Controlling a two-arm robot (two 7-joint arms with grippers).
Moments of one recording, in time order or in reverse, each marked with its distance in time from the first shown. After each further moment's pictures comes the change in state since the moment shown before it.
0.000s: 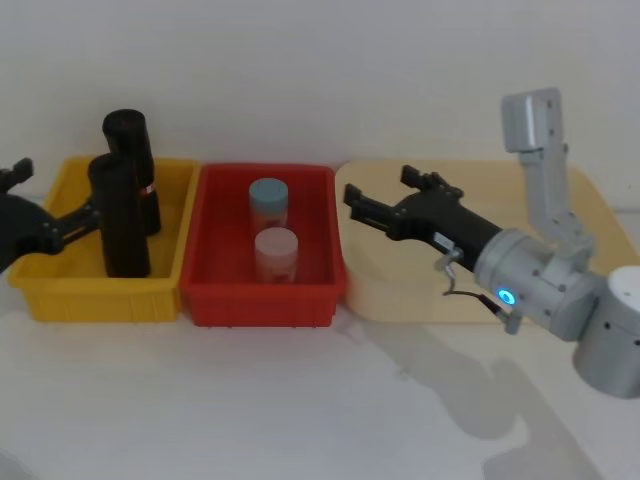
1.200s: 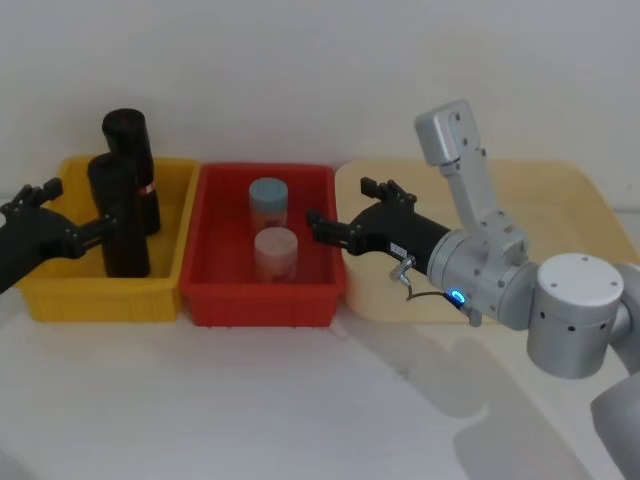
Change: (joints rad) left arm -0.149 -0.075 0.049 0.258 -0.053 -0.027 -0.156; right arm 0.120 -0.016 -0.138 0.154 -0.129 -0.039 0.014
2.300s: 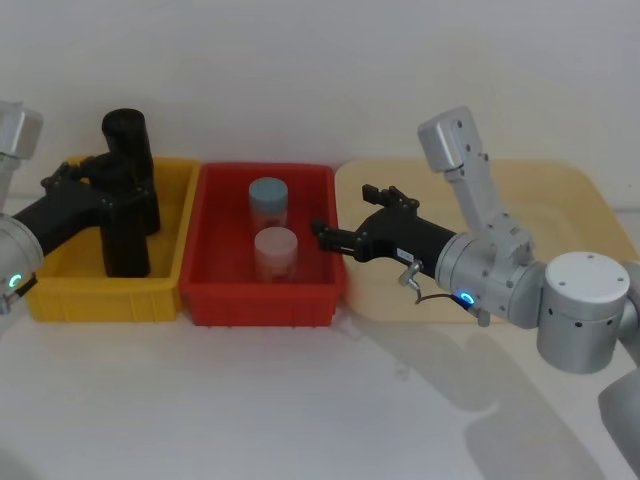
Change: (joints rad) left arm -0.192 -0.102 0.067 0.199 0.039 0.020 -0.030; right arm 0.023 0.016 0.000 0.055 -0.010 -0.027 0.073
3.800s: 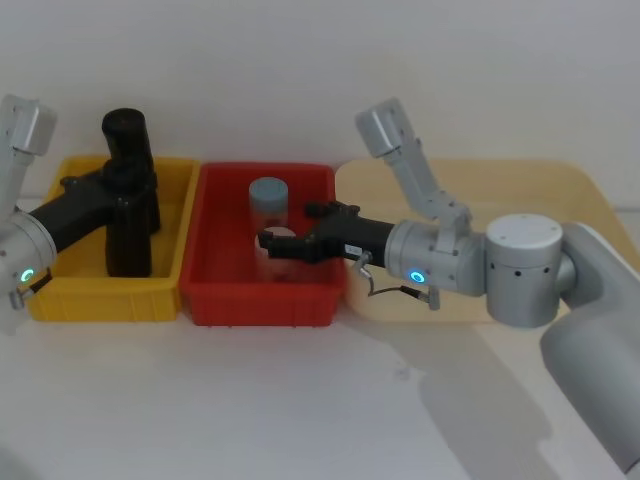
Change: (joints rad) left arm -0.048 -0.016 0.024 0.061 -0.023 0.002 -0.067; right arm 0.187 -0.092 -0.100 0.257 0.073 0.075 0.134
